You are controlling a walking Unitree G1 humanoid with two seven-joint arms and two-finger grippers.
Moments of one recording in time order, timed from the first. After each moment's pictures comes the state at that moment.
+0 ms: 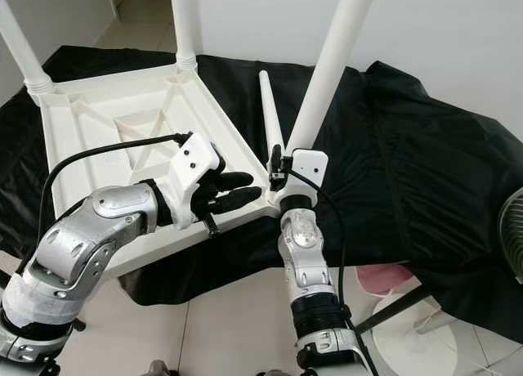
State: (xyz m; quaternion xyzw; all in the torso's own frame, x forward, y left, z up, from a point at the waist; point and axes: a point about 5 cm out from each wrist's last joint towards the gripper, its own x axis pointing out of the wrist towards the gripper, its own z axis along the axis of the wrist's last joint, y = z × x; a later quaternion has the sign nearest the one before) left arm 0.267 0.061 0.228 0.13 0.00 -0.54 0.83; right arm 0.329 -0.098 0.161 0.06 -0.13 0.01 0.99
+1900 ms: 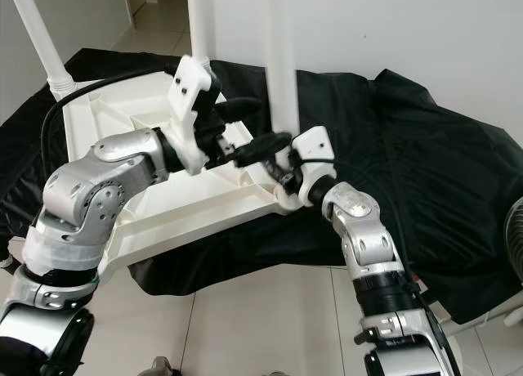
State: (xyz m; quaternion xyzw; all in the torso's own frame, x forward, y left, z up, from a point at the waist) left arm 0.292 0.045 0.291 0.02 -0.09 -0.57 0.82; right arm 0.325 -0.132 0.195 -0.12 -0.06 0.35 0.93
